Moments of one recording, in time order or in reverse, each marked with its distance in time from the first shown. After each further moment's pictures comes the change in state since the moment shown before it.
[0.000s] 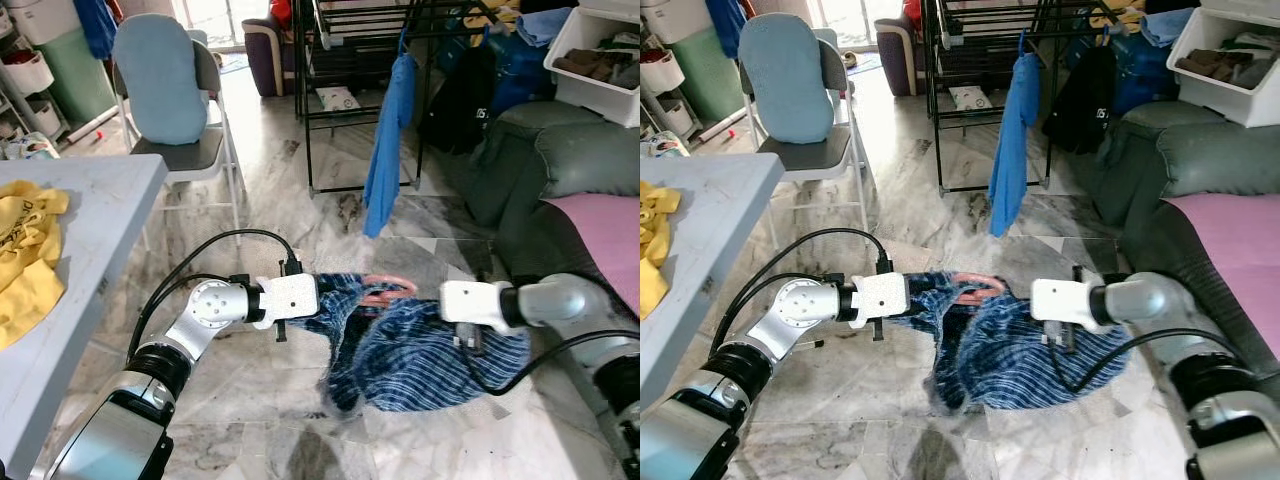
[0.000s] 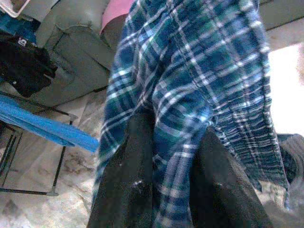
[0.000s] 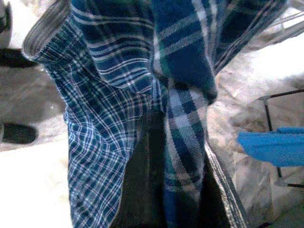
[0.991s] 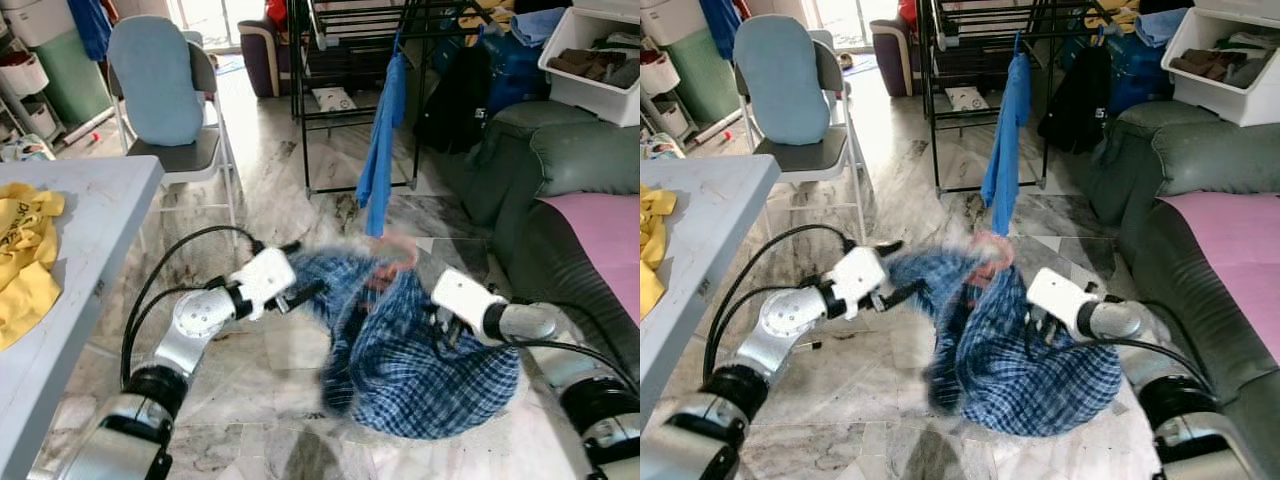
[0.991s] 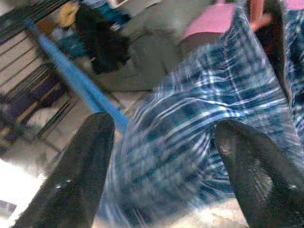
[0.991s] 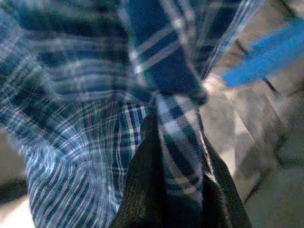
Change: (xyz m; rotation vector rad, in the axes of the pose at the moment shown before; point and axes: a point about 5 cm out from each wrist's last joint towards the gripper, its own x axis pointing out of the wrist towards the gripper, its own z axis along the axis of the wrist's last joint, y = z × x) left arm -0.019 0.004 -0.018 -0.305 -0.052 0.502; right arm 0.028 0.013 -0.026 0.492 0.101 -0.397
